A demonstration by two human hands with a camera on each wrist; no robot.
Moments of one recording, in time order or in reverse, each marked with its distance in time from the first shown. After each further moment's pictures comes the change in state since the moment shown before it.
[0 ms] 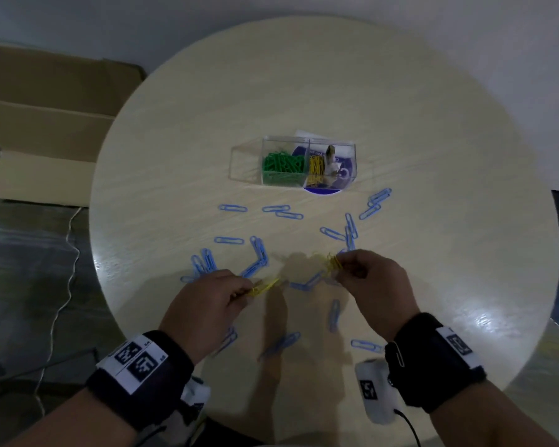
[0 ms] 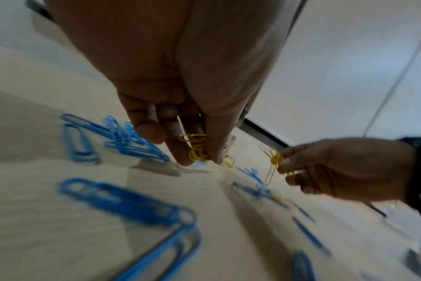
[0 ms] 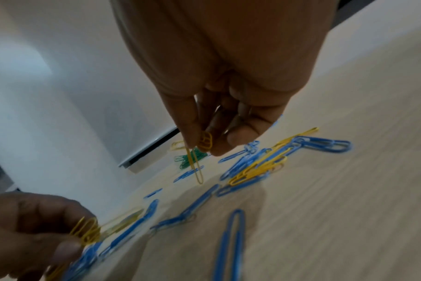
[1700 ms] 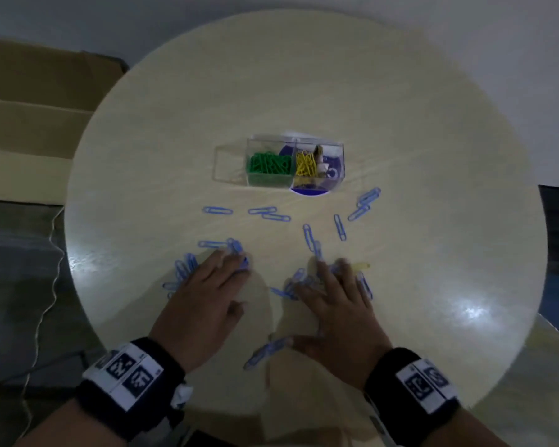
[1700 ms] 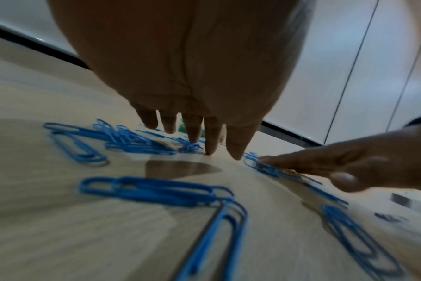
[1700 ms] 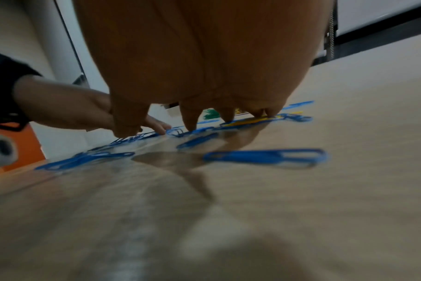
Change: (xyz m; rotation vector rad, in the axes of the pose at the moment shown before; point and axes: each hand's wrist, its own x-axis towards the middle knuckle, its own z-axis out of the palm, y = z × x) left_hand 0.011 -0.014 0.021 0.341 -0.067 0.180; right_hand -0.032 0.027 0.024 -0.705 -0.319 -0.301
